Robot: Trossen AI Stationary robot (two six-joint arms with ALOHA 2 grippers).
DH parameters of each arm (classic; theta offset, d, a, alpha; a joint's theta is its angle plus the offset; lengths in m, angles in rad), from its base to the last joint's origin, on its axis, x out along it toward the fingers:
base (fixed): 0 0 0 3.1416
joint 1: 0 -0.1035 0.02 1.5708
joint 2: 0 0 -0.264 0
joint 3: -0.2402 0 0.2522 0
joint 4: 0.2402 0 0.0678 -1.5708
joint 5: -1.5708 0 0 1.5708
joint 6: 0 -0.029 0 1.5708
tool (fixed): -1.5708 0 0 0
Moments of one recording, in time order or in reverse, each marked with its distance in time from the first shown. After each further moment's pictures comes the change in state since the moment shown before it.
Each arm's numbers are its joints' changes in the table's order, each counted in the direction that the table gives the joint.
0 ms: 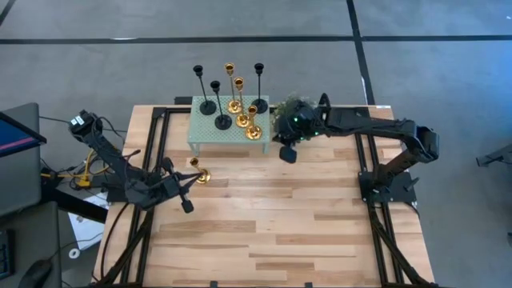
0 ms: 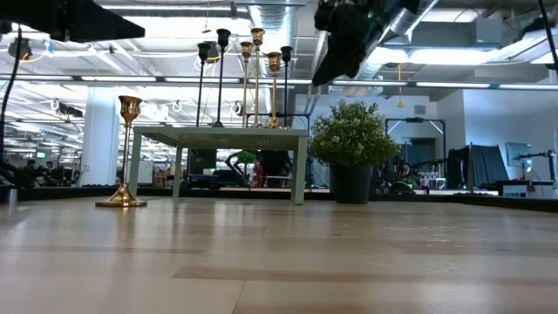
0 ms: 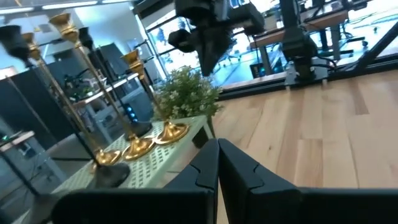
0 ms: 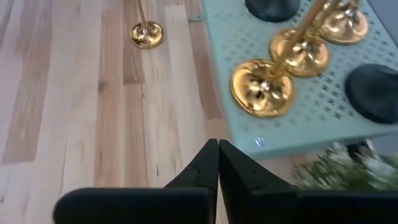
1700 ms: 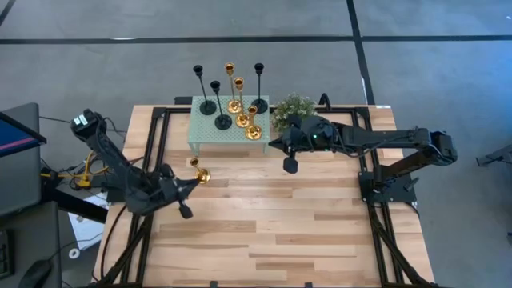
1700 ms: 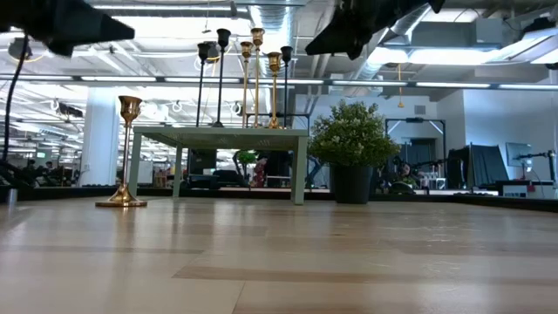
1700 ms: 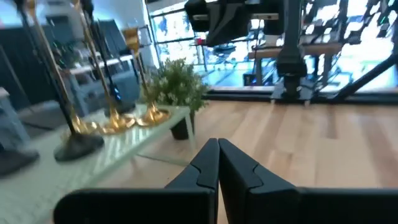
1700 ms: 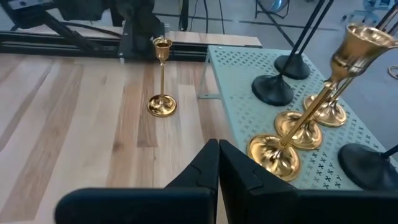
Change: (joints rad) left arm 0.081 0.104 0.001 -0.041 -0.094 0.291; right arm -0.141 -0.174 0.270 -0.449 0.101 0.005
